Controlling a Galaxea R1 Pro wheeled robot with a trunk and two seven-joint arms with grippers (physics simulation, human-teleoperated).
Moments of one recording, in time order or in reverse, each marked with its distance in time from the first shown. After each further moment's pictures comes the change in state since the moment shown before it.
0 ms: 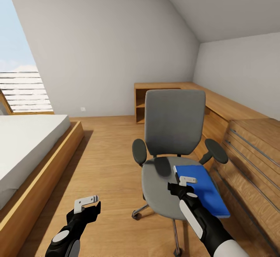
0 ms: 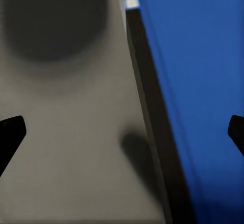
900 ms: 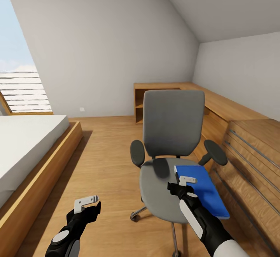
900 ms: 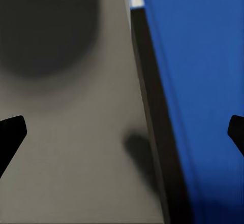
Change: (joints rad) left arm 0.000 0.001 0.000 0.000 0.000 -0.002 -0.001; right arm 0.000 0.000 0.000 -0.004 -0.008 -0.001 0.002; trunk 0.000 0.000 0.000
